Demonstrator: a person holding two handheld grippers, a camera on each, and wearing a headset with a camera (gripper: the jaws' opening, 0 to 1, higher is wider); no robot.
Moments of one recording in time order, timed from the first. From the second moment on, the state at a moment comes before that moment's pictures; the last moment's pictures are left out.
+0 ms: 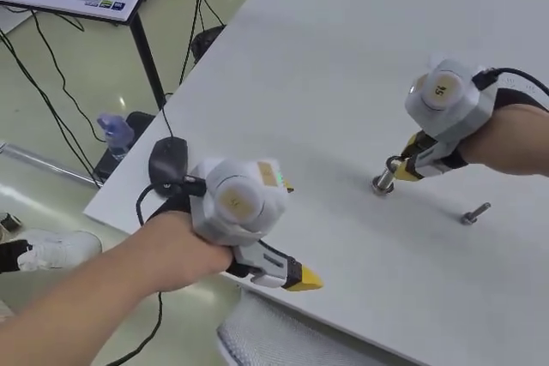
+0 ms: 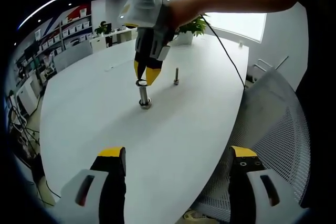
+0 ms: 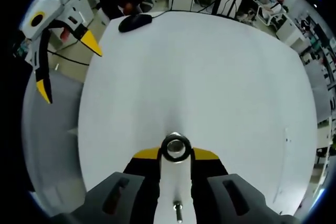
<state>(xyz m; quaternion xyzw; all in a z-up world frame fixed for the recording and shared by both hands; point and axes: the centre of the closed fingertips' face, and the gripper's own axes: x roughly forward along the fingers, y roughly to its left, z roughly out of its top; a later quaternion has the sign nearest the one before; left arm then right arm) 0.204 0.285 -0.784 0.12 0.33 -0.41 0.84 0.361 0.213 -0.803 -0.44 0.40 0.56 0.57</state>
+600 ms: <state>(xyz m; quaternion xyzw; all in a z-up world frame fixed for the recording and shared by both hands) 0.202 0.291 -0.789 0.12 0.33 -0.41 0.84 0.361 0.215 -0.820 -0.45 0.42 0.56 0.56</state>
